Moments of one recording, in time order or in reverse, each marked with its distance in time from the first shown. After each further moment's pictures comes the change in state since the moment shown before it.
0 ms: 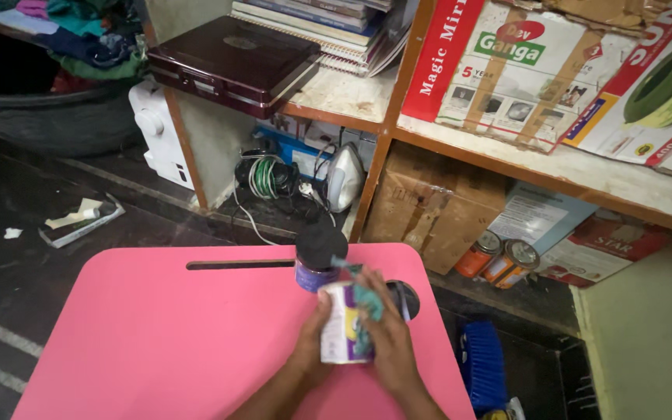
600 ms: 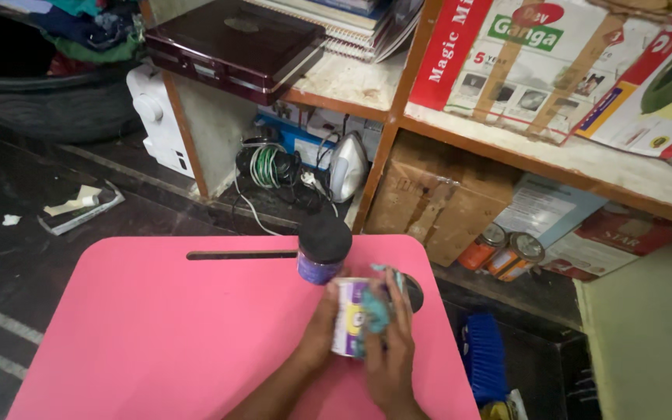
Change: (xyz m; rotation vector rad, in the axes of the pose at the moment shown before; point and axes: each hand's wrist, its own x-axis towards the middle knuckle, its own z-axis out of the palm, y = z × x) left_hand 0.008 0.002 0.002 0.305 0.160 0.108; right_hand -0.025 0.007 0.013 -0.391 0.216 -0.281
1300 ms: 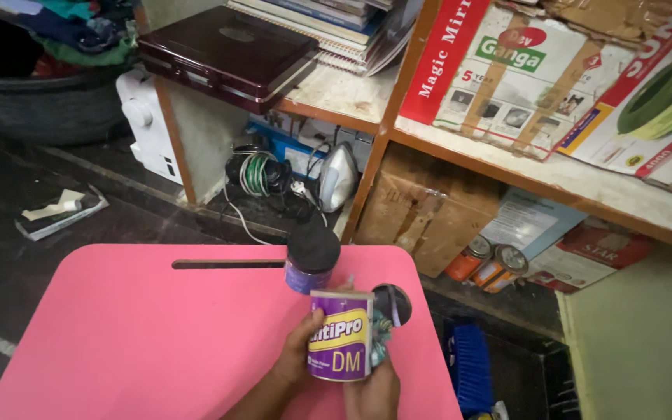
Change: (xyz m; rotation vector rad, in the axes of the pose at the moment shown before) left_hand -0.027 0.033 0.018 -0.280 -0.261 0.000; right_hand -0.053 0.072 0.043 1.326 0.394 0.915
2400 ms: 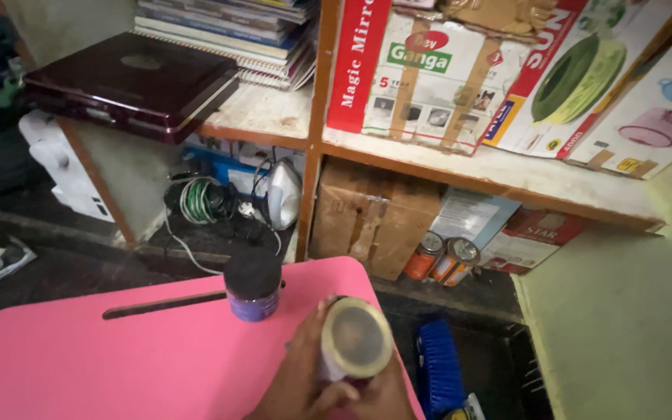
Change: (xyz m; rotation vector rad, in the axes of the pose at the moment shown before) left_hand 0.023 -0.013 0.051 1.395 -0.244 0.617; right_hand -0.004 -0.119 0.014 -1.247 -0.395 -0.793
